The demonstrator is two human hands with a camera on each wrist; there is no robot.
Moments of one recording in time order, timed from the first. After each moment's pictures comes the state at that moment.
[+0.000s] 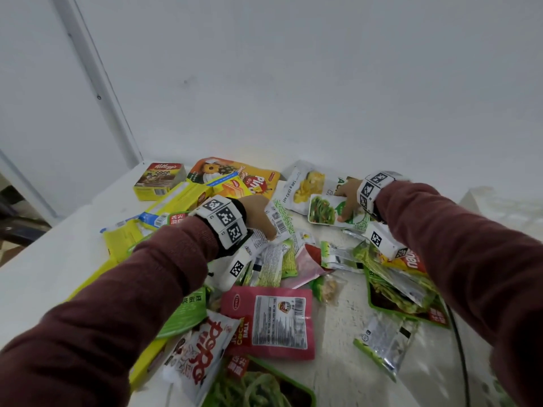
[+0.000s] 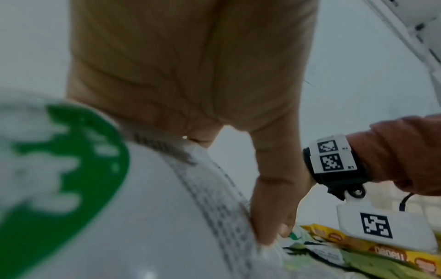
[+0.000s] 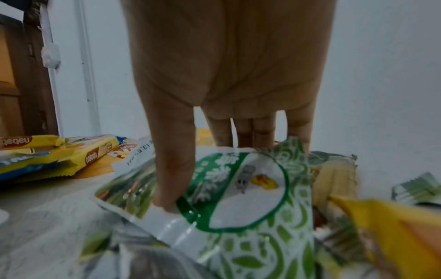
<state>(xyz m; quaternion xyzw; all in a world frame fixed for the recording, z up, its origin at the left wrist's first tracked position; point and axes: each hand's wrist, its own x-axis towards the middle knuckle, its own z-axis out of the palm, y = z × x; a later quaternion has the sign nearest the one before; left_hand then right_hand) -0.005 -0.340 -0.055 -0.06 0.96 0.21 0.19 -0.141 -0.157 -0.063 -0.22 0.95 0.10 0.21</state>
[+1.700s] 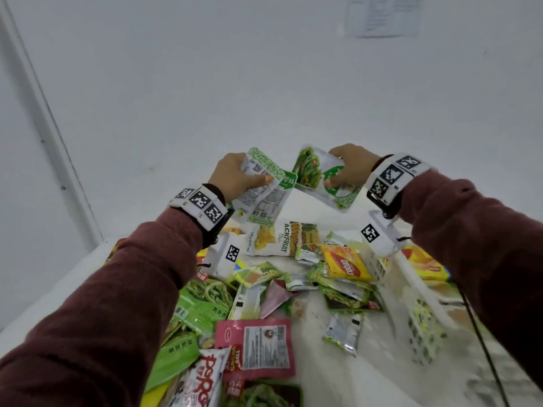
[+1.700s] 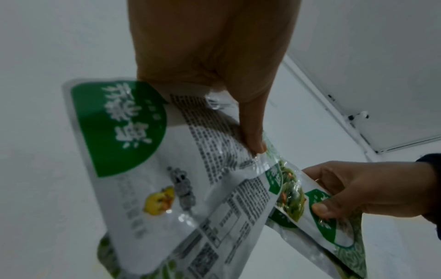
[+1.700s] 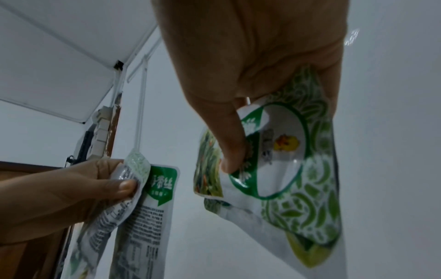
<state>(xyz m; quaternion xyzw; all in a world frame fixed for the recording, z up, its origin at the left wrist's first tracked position) 0.024 -0.312 0.081 0.13 0.90 0.38 -0.20 0.005 -0.077 0.110 -0.16 0.96 -0.18 -0.10</state>
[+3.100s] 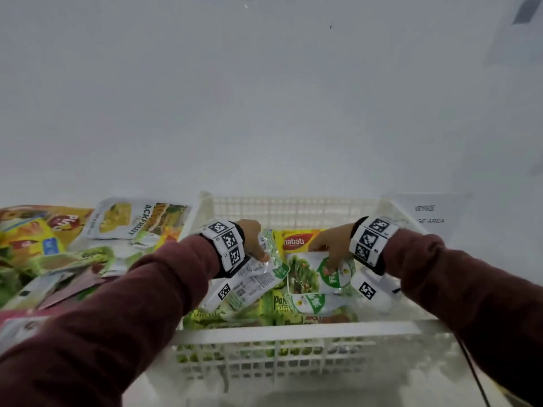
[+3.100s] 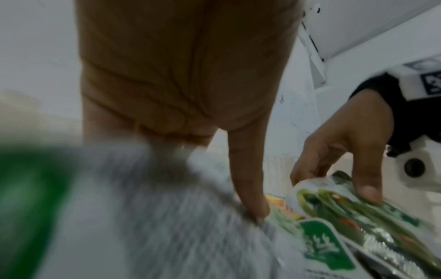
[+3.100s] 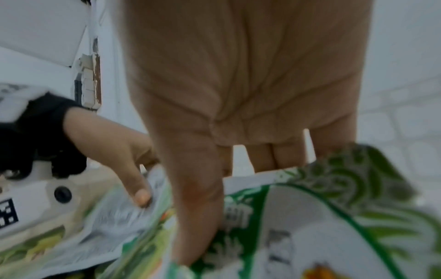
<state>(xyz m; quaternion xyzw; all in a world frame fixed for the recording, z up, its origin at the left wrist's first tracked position) 0.013 0.075 -0.021 0.08 0.98 0.06 0.16 0.009 0.265 -0.014 -0.23 0.93 0.03 0.29</state>
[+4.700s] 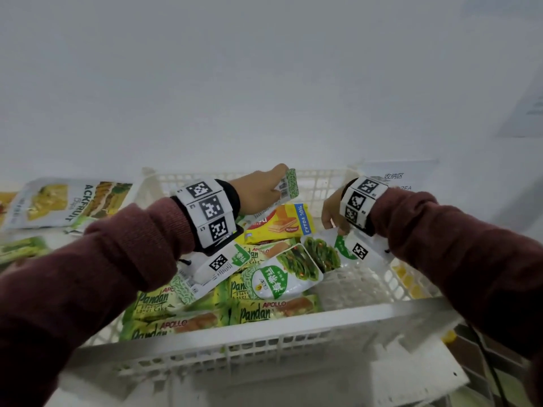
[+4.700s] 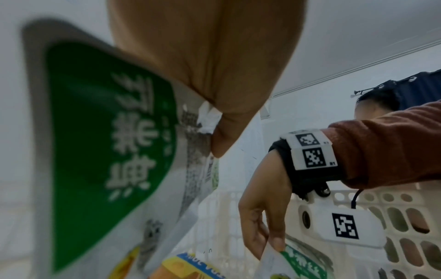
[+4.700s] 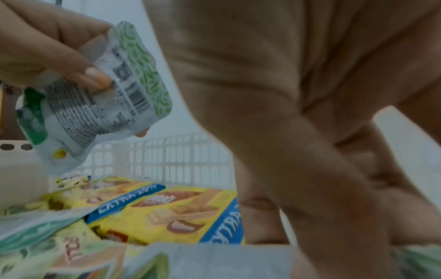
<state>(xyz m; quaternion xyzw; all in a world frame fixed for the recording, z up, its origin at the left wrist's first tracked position) 0.018 0.153 0.019 0.25 0.95 0.17 0.10 -0.031 0.338 -0.024 -0.16 0.91 0.28 0.26</state>
